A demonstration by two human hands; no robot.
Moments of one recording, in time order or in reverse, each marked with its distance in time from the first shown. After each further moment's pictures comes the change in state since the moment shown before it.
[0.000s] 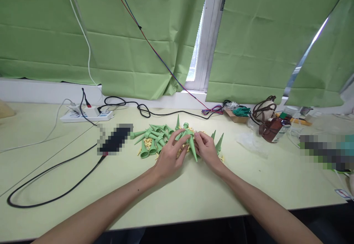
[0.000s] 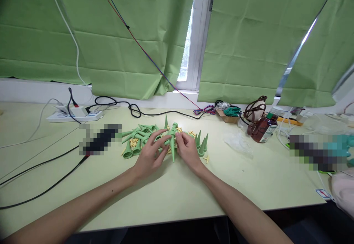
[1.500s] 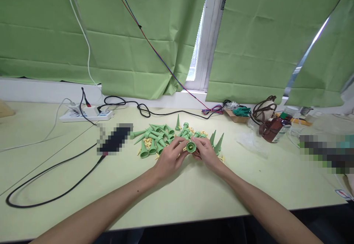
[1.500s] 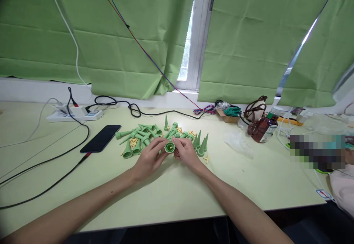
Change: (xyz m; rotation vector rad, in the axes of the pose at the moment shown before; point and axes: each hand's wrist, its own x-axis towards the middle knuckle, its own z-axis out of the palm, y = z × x) left_hand -0.006 -0.005 0.000 0.043 -0.037 0.151; right_hand -0.004 -0.009 0.001 0.087 -0.179 0.165
